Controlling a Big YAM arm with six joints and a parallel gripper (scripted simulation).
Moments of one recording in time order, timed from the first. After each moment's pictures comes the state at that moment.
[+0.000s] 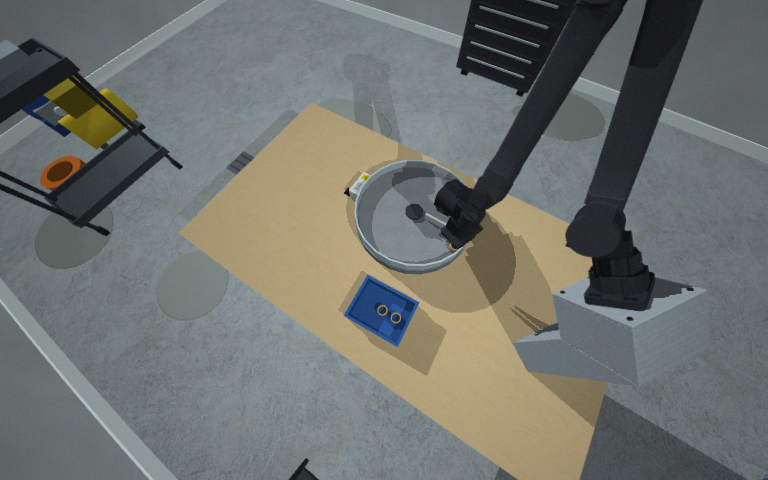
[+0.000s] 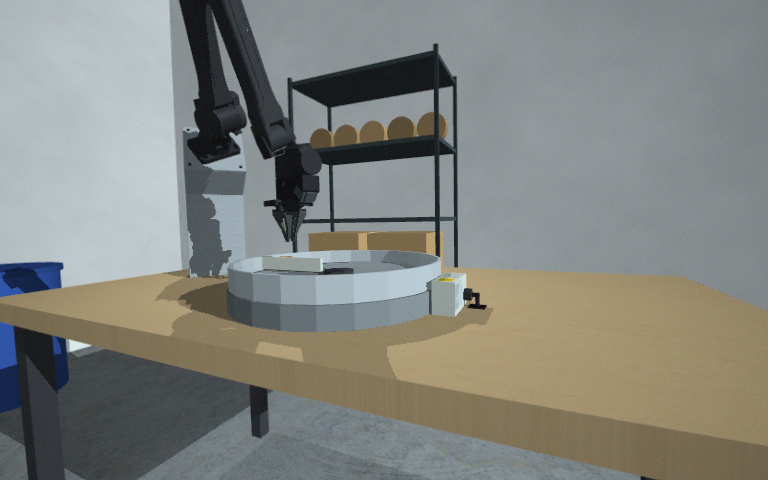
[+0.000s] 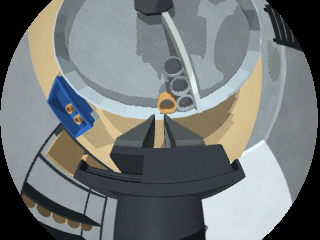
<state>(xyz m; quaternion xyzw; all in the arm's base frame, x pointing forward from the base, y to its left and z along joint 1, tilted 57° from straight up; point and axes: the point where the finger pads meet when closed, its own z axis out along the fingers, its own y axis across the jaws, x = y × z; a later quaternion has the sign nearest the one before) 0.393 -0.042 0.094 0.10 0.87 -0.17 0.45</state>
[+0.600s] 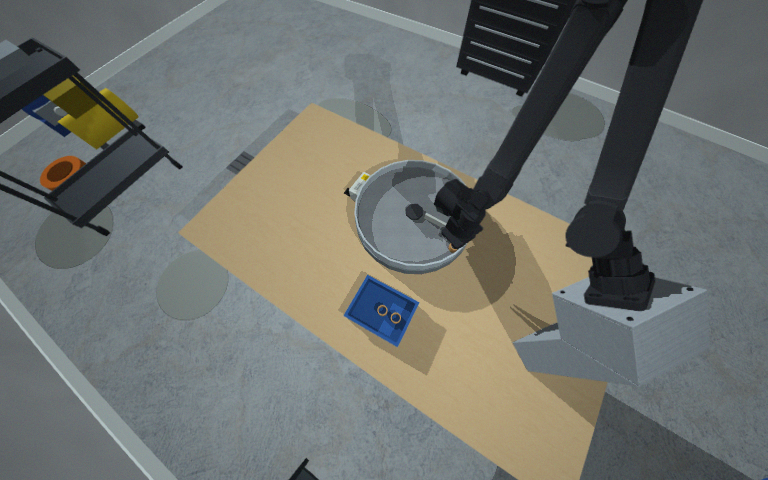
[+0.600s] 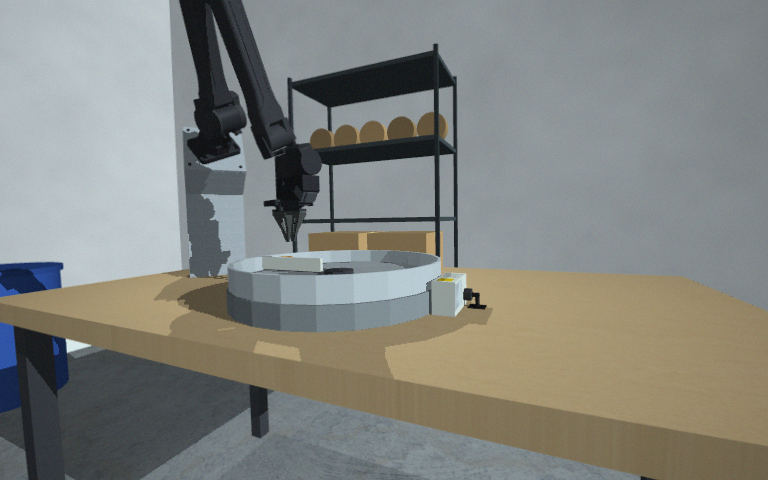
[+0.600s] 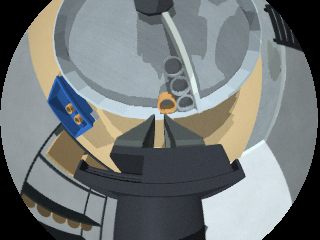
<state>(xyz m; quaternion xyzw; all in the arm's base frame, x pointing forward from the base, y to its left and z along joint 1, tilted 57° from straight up) 0.393 -0.042 0.094 0.10 0.87 -0.17 0.45</state>
